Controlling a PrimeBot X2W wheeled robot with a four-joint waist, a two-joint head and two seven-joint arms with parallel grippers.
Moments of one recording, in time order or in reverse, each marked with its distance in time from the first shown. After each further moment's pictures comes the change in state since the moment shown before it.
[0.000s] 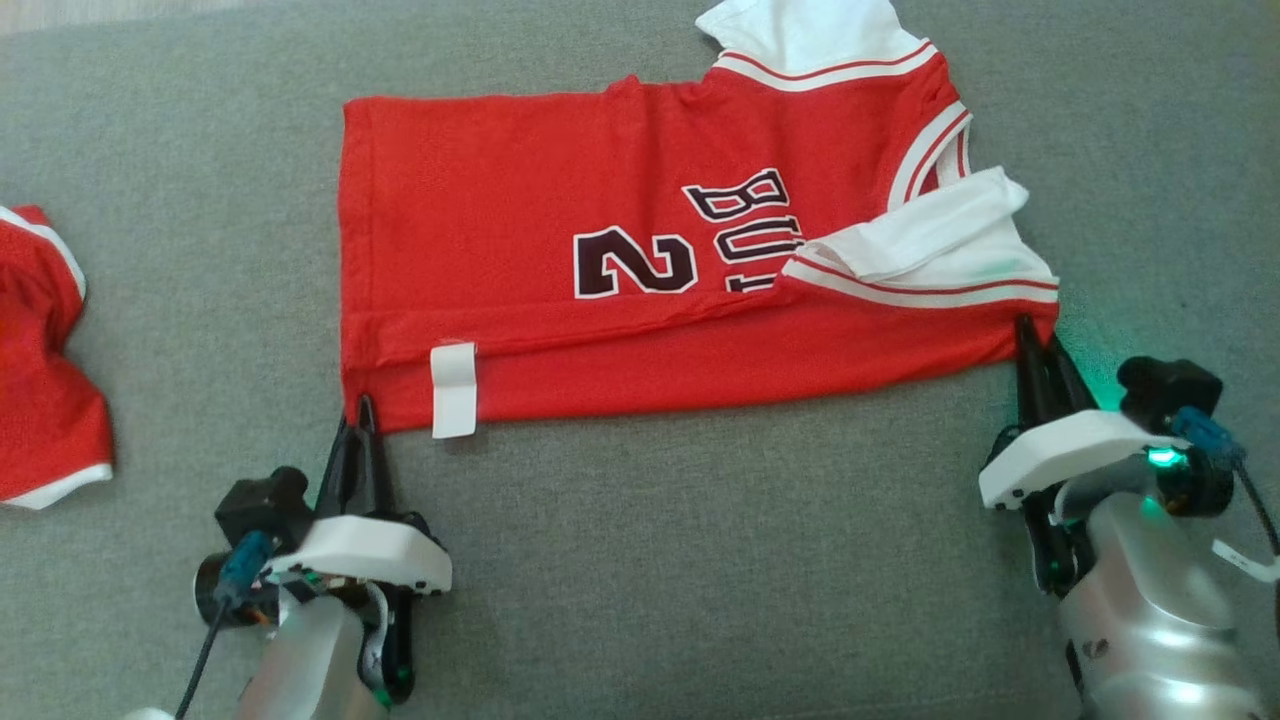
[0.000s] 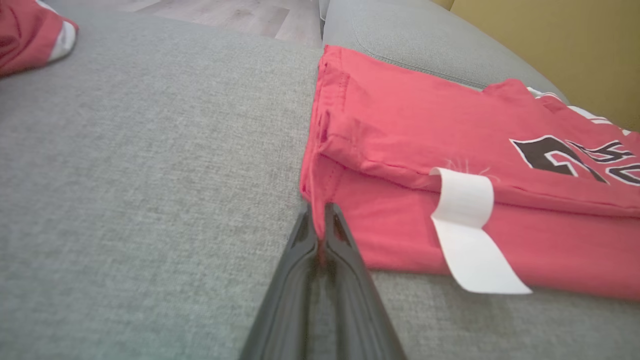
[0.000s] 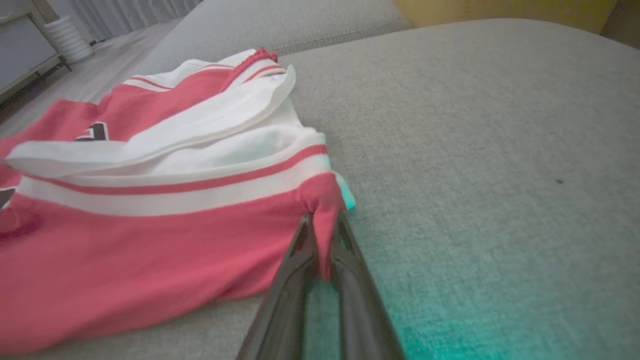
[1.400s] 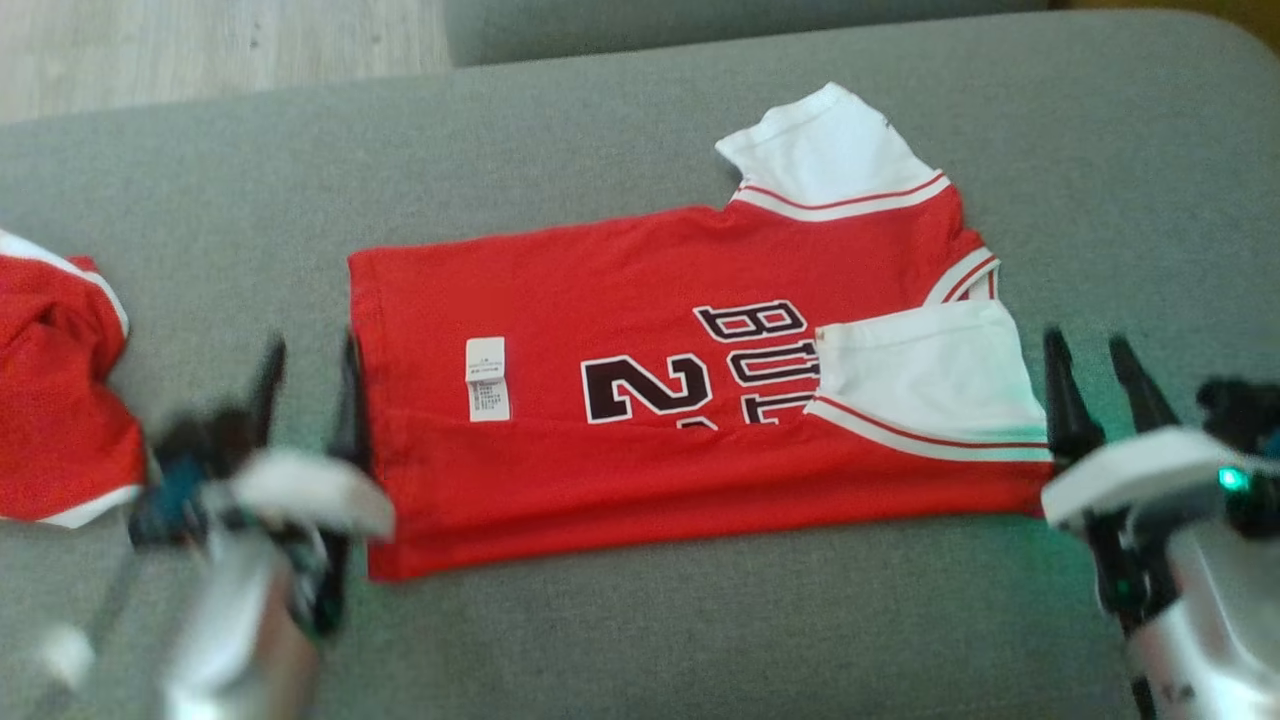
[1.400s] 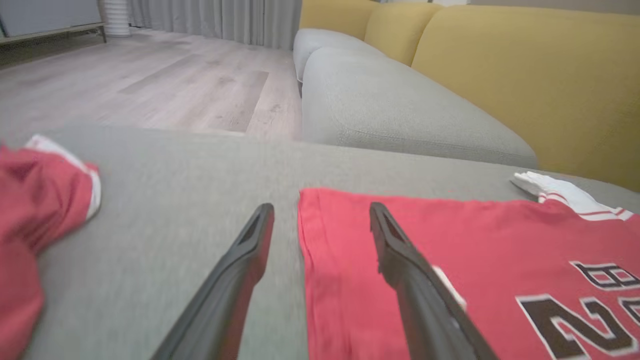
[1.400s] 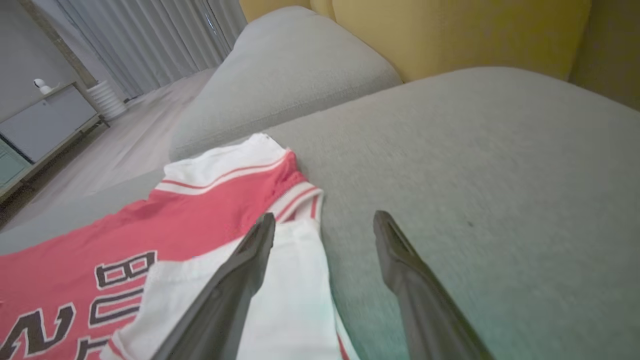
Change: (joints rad) left arm -0.033 0.086 0.019 -0.070 0.028 -0.028 0.057; right arm 0.185 -0.112 0.070 -0.303 0.274 0.000 0.149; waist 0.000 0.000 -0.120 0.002
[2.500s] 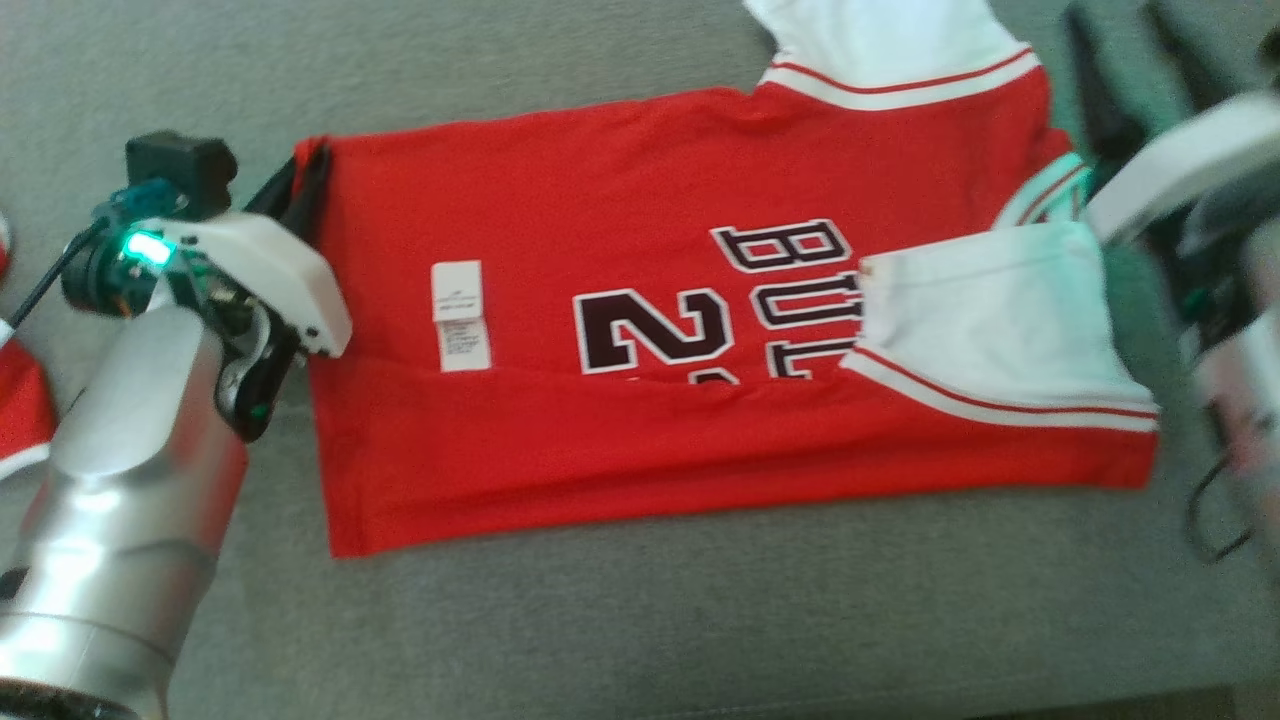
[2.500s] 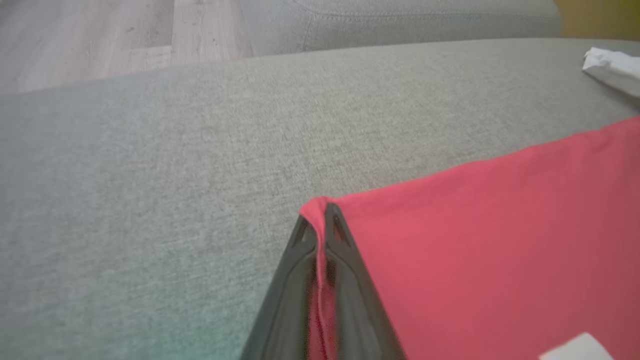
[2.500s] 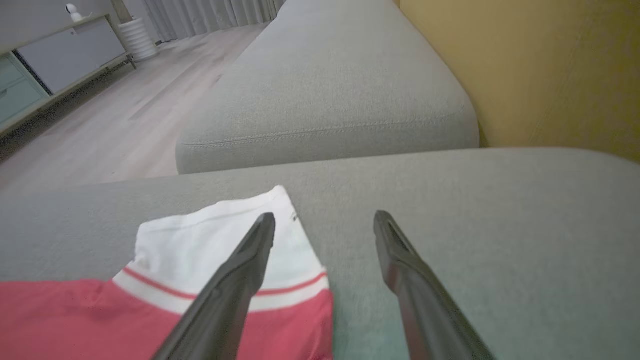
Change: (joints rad) left arm -0.460 0.191 -0.322 0.160 -0.179 -0.077 0.341; right arm -0.459 -0.121 0.207 0.028 0.065 0.000 0.142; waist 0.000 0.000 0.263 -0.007
